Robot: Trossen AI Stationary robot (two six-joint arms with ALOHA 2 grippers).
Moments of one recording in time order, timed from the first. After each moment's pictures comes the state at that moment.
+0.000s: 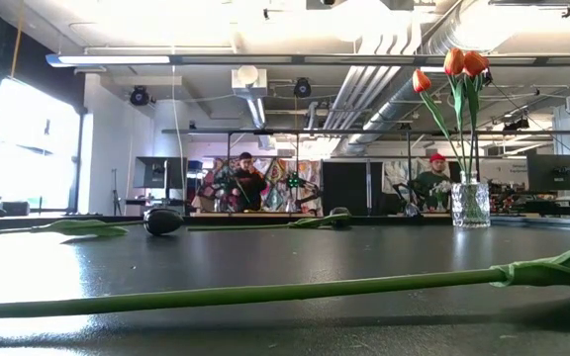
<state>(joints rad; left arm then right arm) 0.02 1.81 1.67 0.00 0.20 -0.24 0.80 1.39 1.96 -1.13 0.62 0.65</state>
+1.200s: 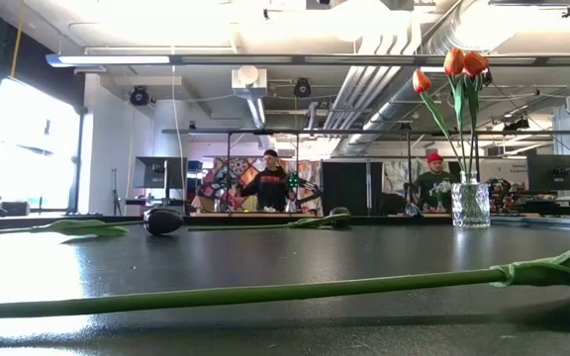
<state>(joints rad) -0.02 1.81 1.67 0.00 0.05 -0.28 1.22 1.53 1.96 -1.25 0.62 0.83</state>
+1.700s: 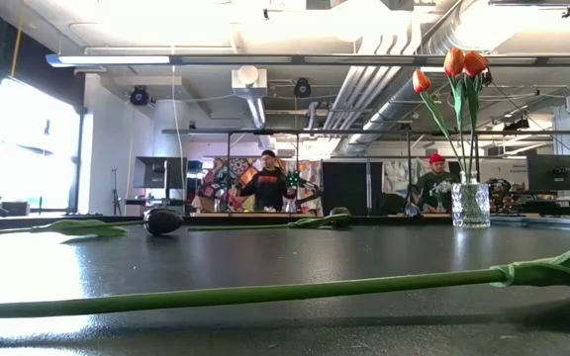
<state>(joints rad) -0.07 1.81 1.67 -0.01 -0.05 -0.33 1.40 1.53 1.96 -1.46 0.81 1.05</state>
